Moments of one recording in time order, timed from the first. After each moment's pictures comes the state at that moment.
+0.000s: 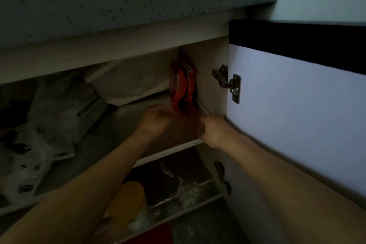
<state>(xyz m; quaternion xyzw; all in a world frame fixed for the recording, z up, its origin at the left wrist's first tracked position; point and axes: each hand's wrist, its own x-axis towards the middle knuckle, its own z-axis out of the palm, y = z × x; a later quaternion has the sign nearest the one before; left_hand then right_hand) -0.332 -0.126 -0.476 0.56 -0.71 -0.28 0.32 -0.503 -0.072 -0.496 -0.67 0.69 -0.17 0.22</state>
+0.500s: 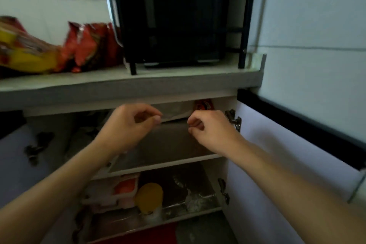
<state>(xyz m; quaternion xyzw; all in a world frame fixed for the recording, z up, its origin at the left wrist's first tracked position) -0.193 0.107 -0.304 0.49 -0.77 -0.13 0.38 -0.416 0.104 -0.328 -0.77 0.55 -0.32 0.08</state>
